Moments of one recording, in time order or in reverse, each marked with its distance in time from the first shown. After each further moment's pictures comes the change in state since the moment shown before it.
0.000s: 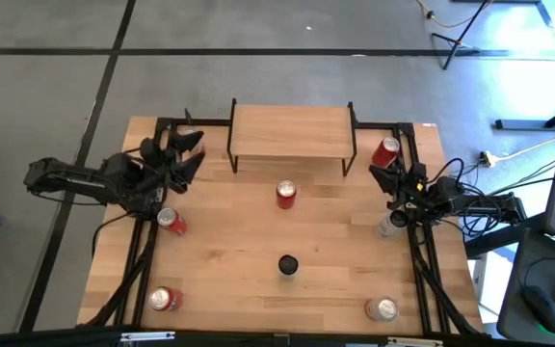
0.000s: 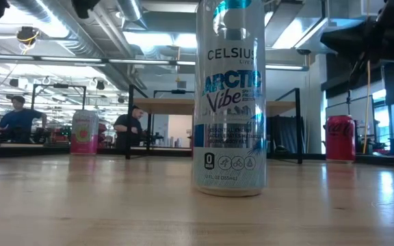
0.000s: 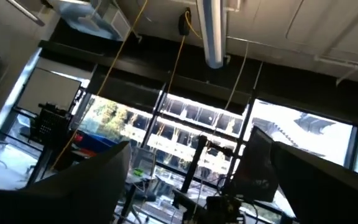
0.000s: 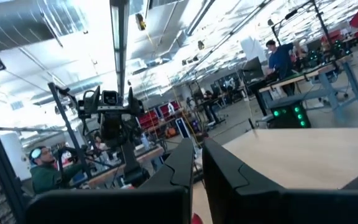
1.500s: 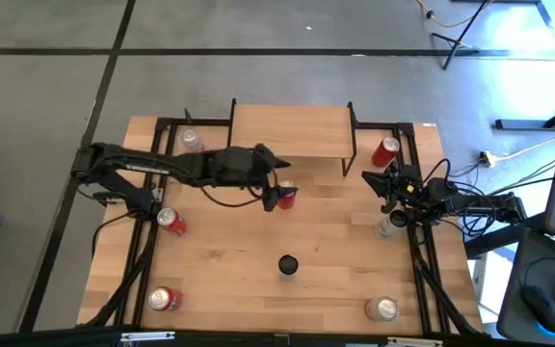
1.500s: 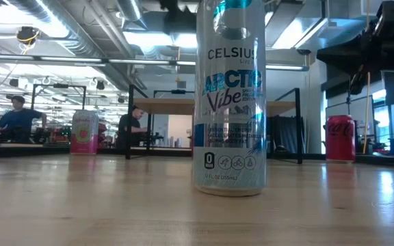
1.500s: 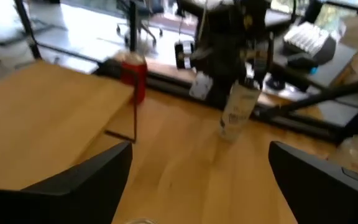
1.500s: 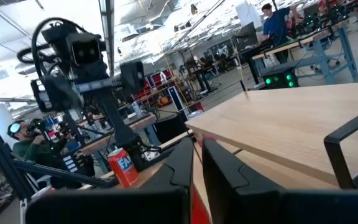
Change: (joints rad) left arm 0.087 0.849 0.770 -0.835 0.296 -0.108; right arm 0.000 0.005 0.000 -0.160 -0.014 0.056
